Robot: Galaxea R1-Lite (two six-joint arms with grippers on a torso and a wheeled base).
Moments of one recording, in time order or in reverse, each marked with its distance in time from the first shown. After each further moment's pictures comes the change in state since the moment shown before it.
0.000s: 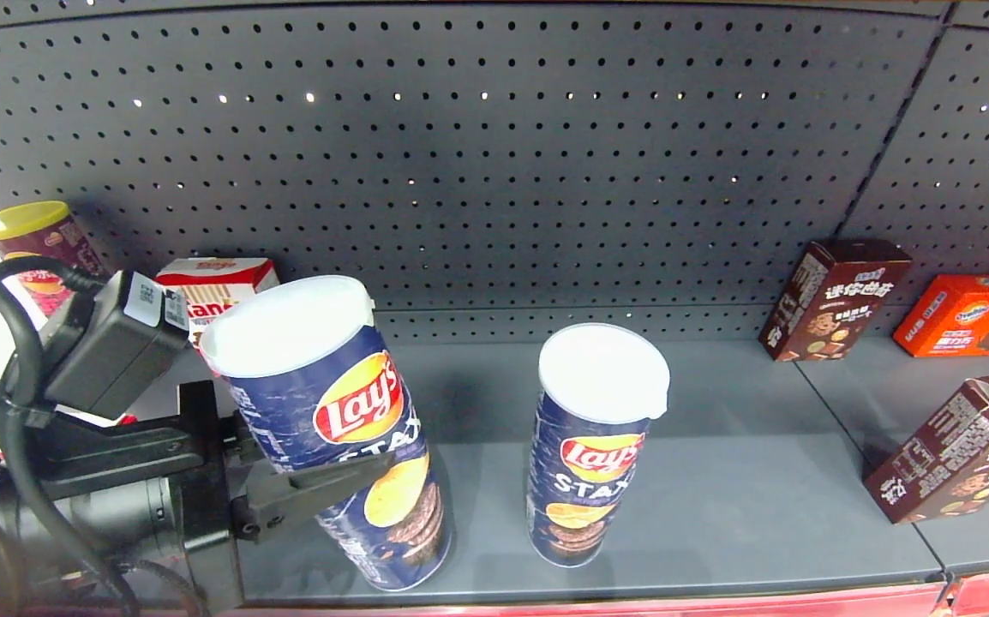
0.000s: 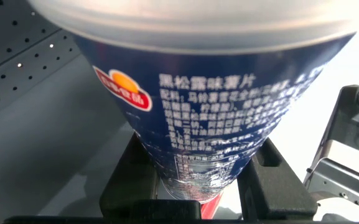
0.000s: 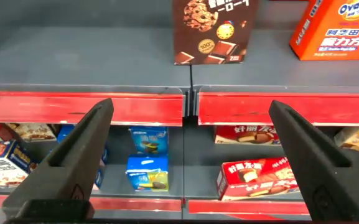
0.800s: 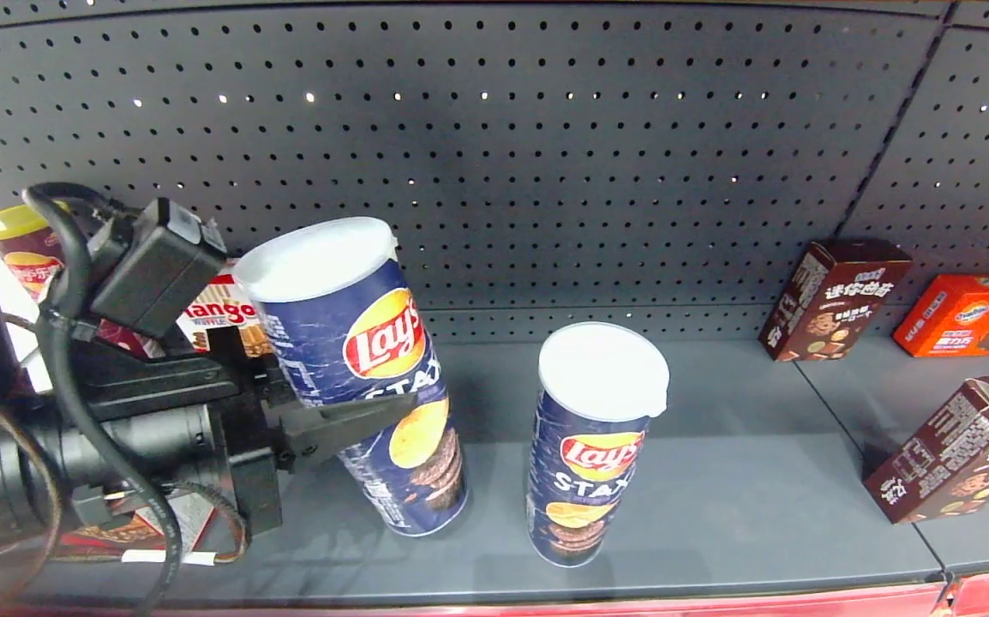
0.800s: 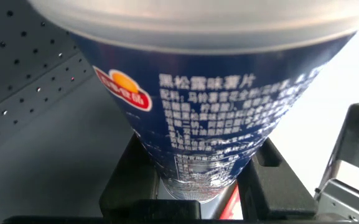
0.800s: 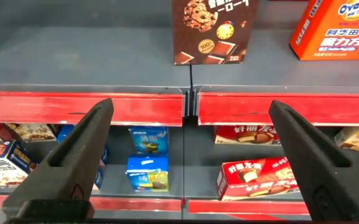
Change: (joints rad) left arm -0.011 0.079 -0.133 0.028 0.030 -0.010; right arm 0.000 0.000 0.001 0.000 0.000 0.000
